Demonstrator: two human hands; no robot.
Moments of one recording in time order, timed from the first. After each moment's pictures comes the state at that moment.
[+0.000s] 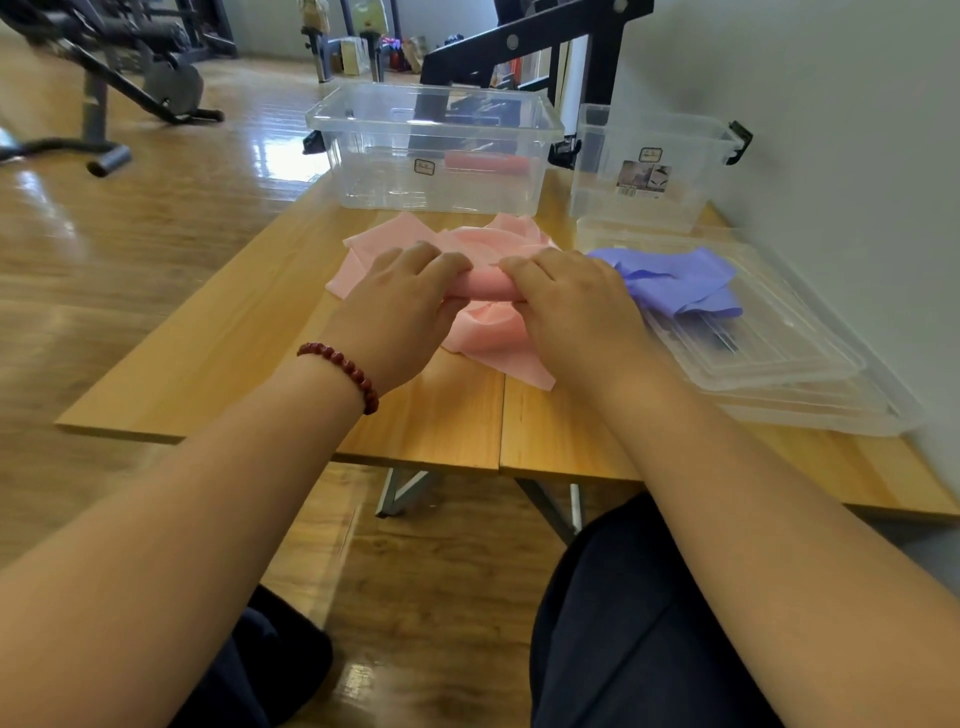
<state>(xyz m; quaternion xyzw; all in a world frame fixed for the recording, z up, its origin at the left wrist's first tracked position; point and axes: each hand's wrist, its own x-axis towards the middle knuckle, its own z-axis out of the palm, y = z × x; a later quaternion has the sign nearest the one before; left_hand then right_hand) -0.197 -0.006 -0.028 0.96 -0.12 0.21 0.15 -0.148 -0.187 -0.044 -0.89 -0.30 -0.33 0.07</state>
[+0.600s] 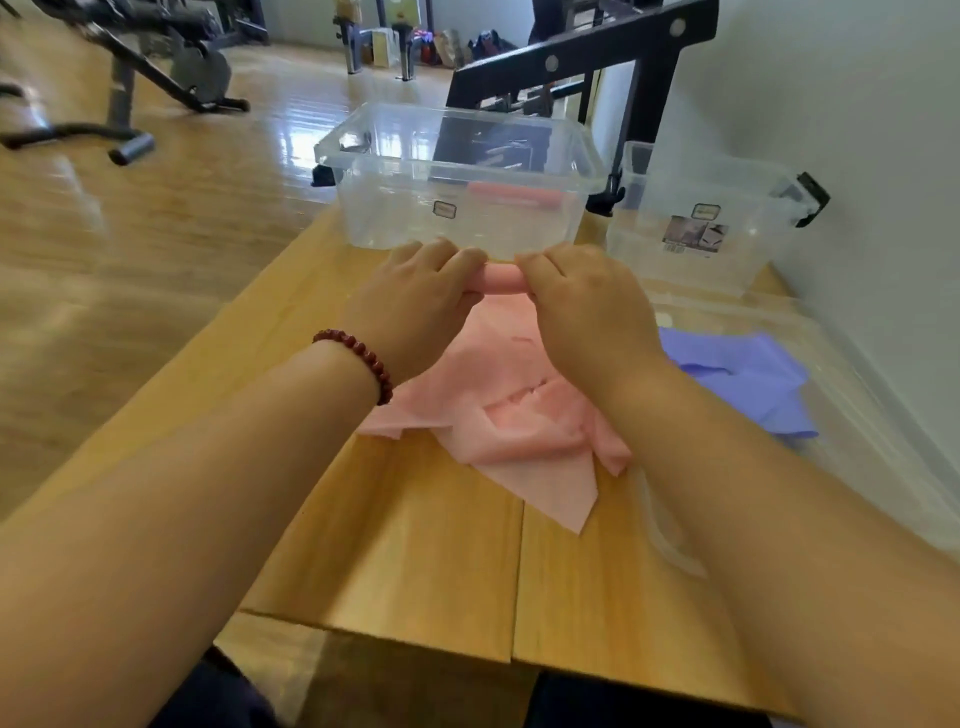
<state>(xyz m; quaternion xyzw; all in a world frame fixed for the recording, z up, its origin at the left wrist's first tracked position) -0.086 0.018 -0.005 0.97 -0.11 0.21 0.07 -0.037 -0.159 -0.015 -0.87 -0.32 -0.38 0.03</state>
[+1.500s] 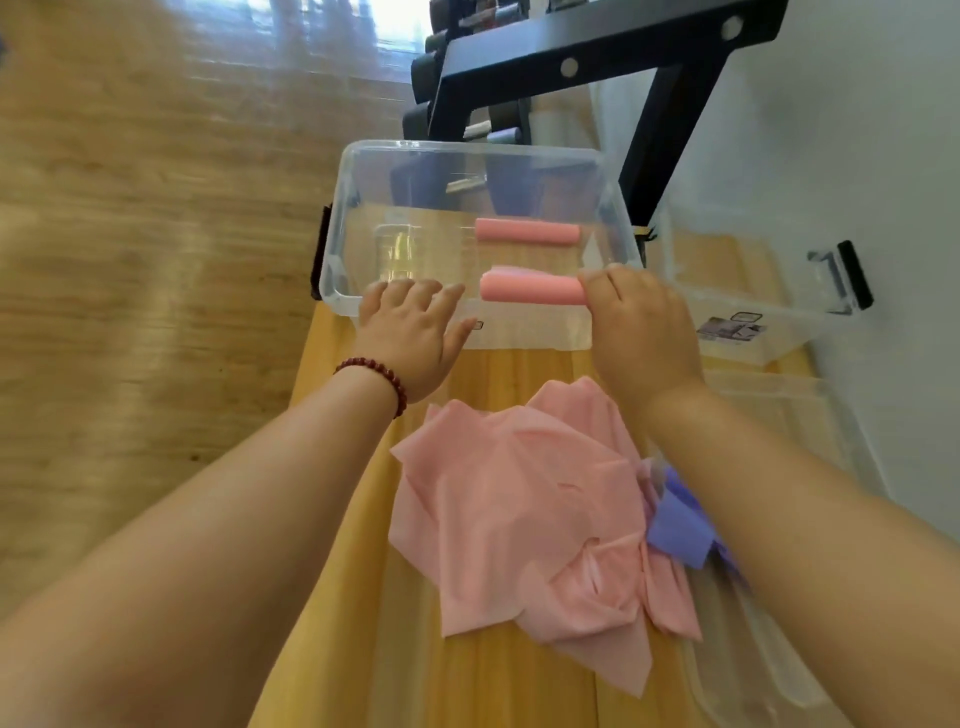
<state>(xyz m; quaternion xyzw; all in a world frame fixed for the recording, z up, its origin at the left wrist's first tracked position) 0.095 0.114 0.062 1.00 -0.08 -0.03 0.05 0.106 -0.115 0.079 -0.95 -0.19 -0.24 0.03</state>
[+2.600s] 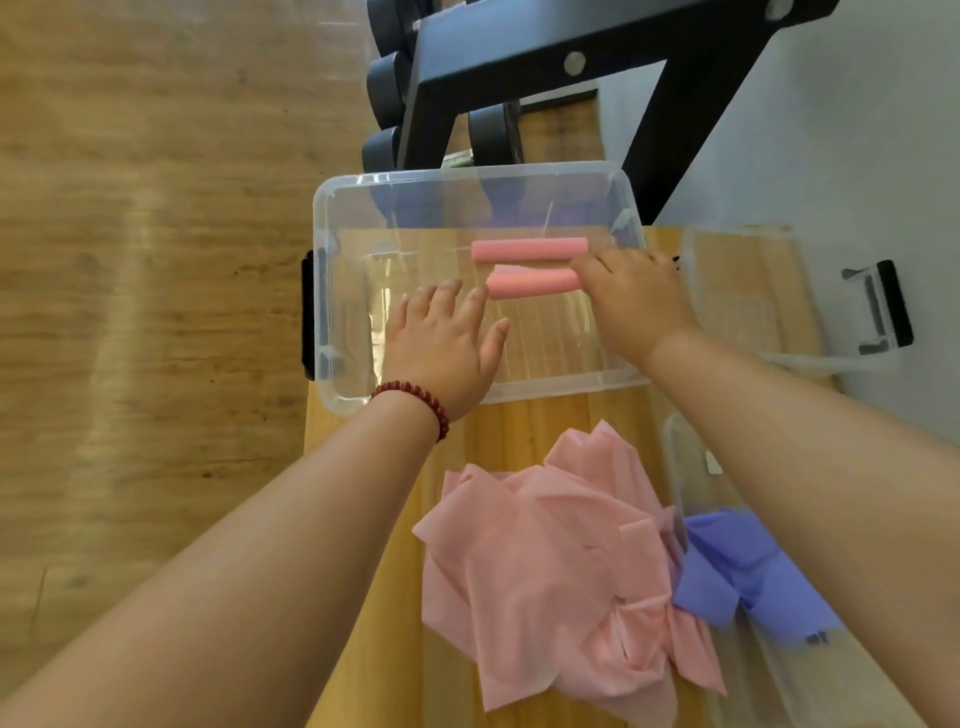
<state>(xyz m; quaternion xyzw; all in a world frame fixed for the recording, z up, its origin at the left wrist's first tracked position) 0.187 0.104 0.088 0.99 -0.07 -0.12 0.10 0.235 -0.104 0.093 -0.99 -0.16 -0.01 -0.02</state>
